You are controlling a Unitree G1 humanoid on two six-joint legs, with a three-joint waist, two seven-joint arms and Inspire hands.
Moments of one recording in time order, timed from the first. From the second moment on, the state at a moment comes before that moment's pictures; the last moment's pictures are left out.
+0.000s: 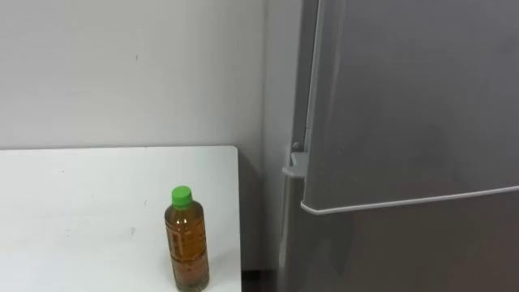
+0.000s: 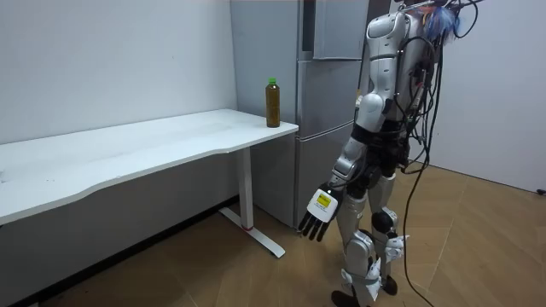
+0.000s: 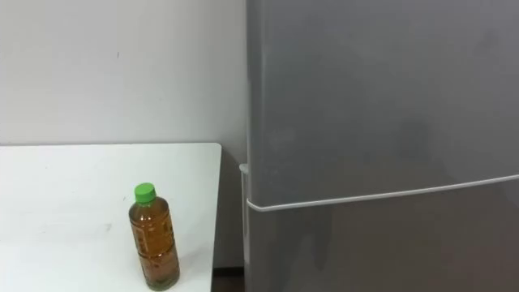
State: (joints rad) left arm 0.20 0.18 0.04 1.09 -0.12 0.04 0.19; right arm 0.10 -0.21 0.10 1.23 0.42 0.04 0.14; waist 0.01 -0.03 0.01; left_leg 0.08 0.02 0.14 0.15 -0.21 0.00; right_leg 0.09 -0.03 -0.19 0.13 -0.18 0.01
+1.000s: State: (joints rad) left arm 0.22 0.16 0.15 1.12 -0.27 0.04 0.26; right arm 0.11 -0.21 0.07 1.25 0.46 0.04 0.15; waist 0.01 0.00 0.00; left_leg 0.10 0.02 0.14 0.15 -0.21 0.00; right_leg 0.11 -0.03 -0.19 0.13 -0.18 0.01
